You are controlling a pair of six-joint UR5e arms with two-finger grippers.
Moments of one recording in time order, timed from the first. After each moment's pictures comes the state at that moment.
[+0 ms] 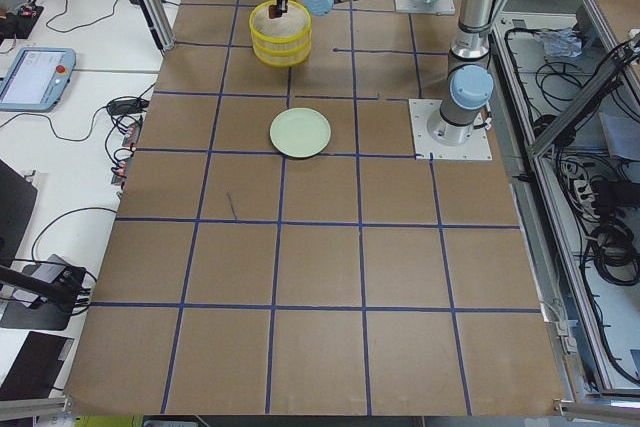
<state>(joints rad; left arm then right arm) -1.79 -1.82 -1.74 -0.84 1.34 -0.33 1.75 -1.17 1.53 -1.91 -1.58 0.17</state>
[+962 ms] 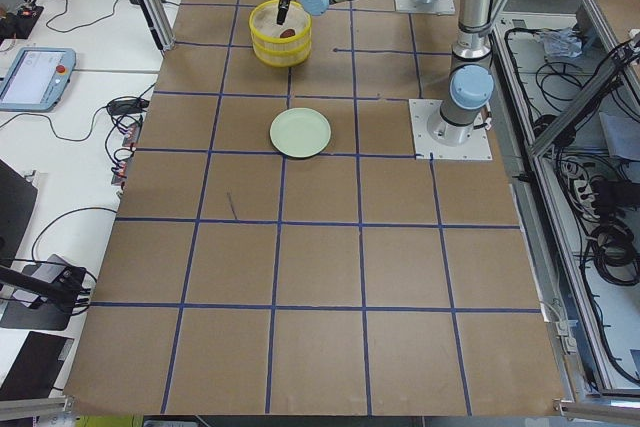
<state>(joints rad) -1.82 -1.83 -1.73 -0.89 1.46 -0.05 1.61 -1.49 1.45 -1.49 -1.57 -0.08</state>
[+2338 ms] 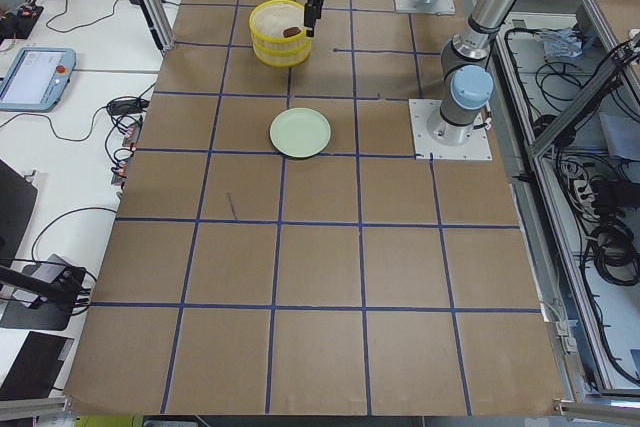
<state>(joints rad) -1.63 -1.51 -1.73 -1.44 1.67 0.16 1.62 -1.50 1.45 -1.48 -1.56 -0.02</state>
